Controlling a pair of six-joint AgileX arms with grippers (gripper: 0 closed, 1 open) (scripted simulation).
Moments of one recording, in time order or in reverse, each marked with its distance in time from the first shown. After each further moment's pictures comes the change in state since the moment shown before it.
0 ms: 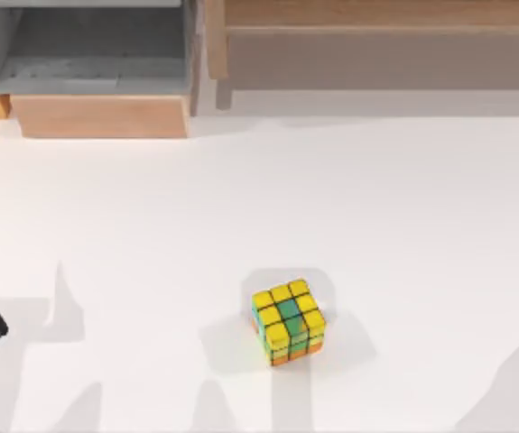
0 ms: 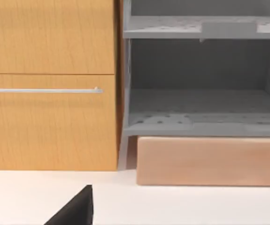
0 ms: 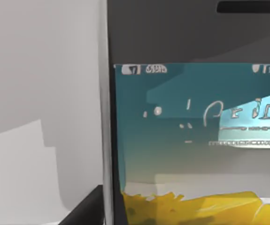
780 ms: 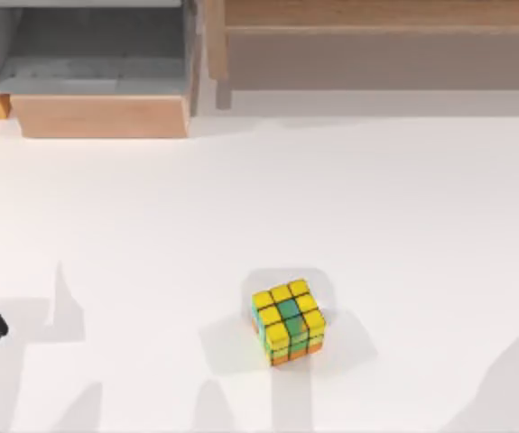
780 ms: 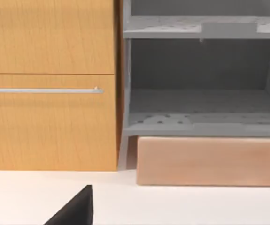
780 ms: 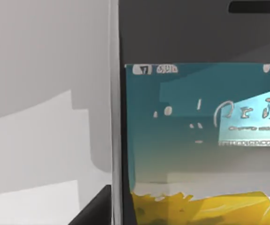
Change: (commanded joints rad) left arm 0.000 0.000 0.000 0.000 0.000 0.000; right arm 0.002 -0.059 0.041 -0.091 -0.003 0.007
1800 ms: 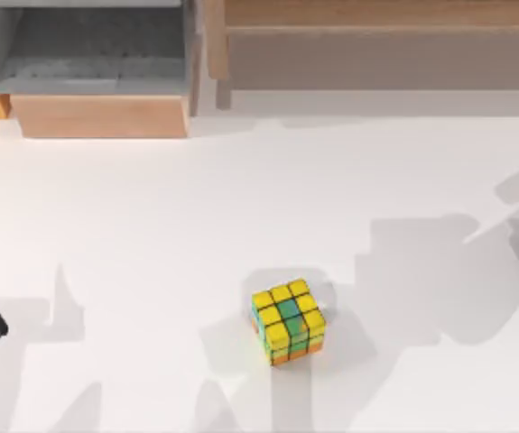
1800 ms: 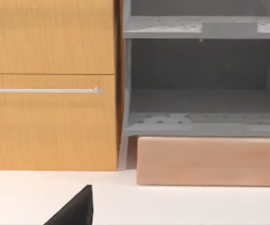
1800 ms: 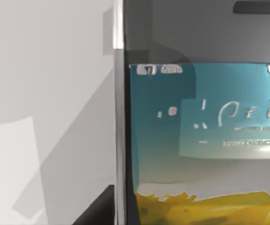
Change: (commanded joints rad) left arm 0.000 0.000 0.000 0.000 0.000 0.000; right arm 0.406 -0.030 0.119 -0.083 -0.063 0.559
